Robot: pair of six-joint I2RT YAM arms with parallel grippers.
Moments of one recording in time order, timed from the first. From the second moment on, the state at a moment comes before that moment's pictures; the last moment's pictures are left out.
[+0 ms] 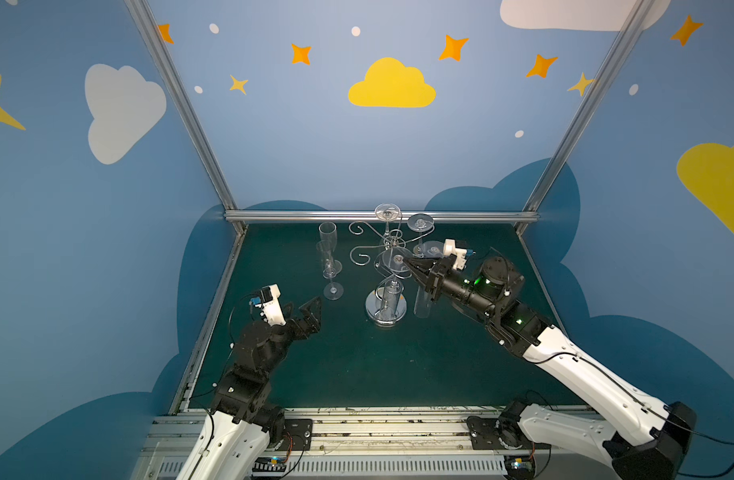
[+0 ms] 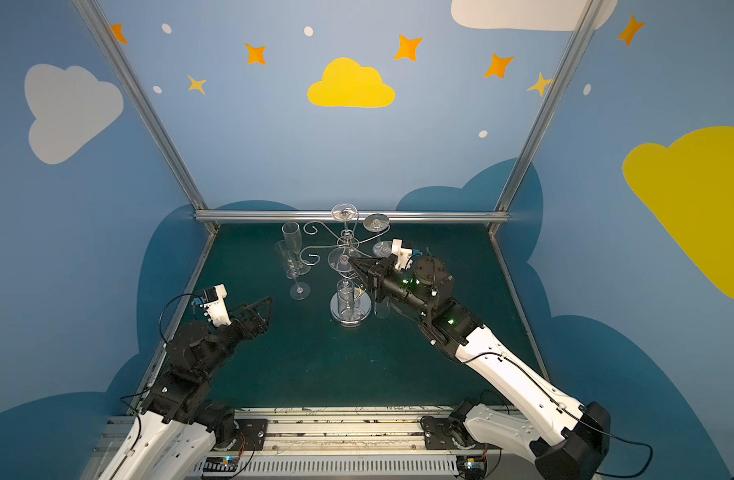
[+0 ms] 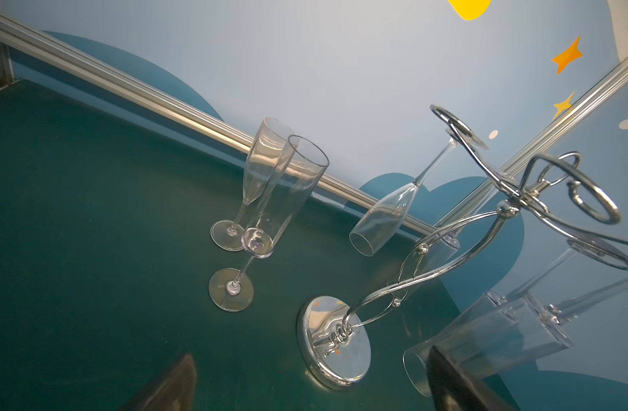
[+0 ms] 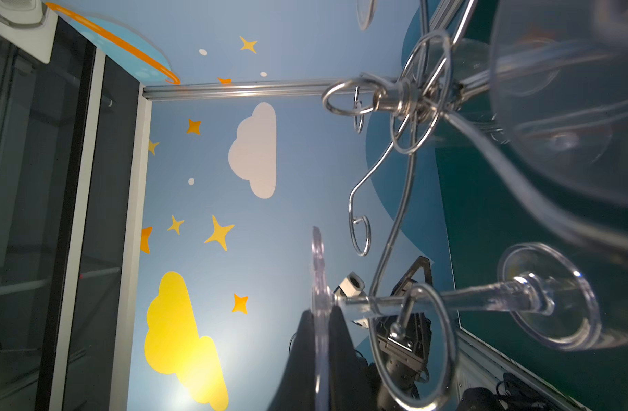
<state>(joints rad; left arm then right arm) -0.29 0.44 0.46 -0.22 0.02 -0.58 0.75 1.08 1.02 0.06 -0.24 1.59</state>
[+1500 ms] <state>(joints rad) -0.29 0.49 0.67 -0.37 -0.02 -0.58 0.74 0.51 0.98 -0.59 0.43 1.05</state>
